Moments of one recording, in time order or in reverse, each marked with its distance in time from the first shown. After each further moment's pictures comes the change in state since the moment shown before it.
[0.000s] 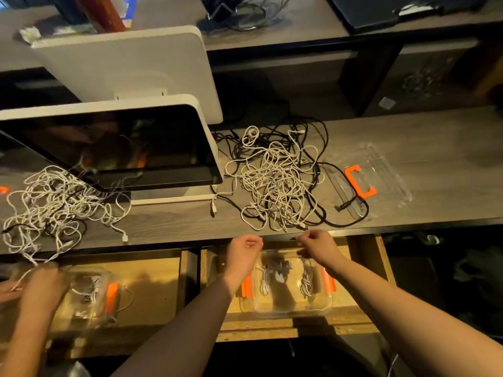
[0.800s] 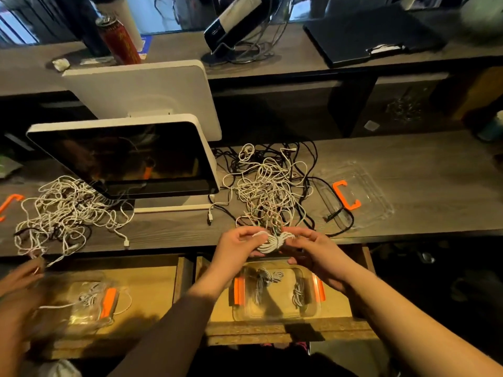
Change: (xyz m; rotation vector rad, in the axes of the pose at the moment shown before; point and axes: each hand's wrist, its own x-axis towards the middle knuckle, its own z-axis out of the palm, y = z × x) left_hand -0.082 0.087 -0.033 -0.402 -0.148 0.127; right_hand -0.086 -0.045 -0.048 0.606 -0.437 -0.085
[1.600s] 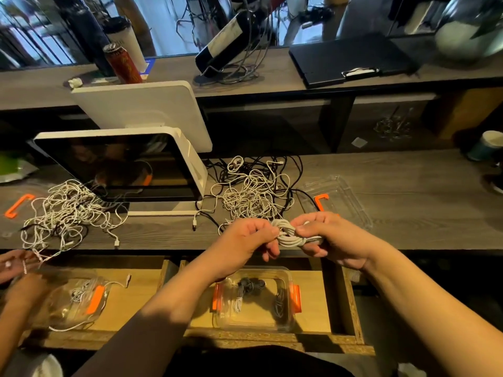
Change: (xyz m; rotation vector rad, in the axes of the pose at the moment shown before) left_hand -0.053 0.084 0.085 0.220 -0.368 0.208; right_hand -0.059 -0.100 -0.068 -0.218 -0.567 -0.029
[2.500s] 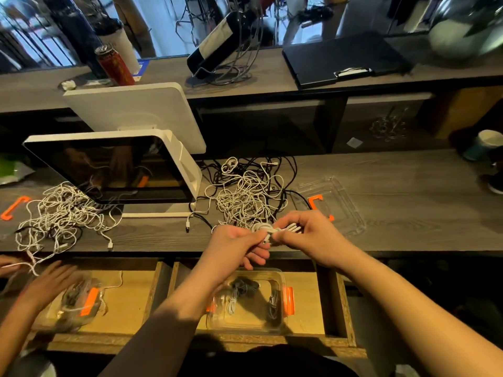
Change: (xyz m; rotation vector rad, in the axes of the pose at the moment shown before) left_hand 0.006 -0.006 0.020 -0.085 0.334 -0.262; right_hand 0.004 0.003 0.009 -0.736 0.421 -0.207
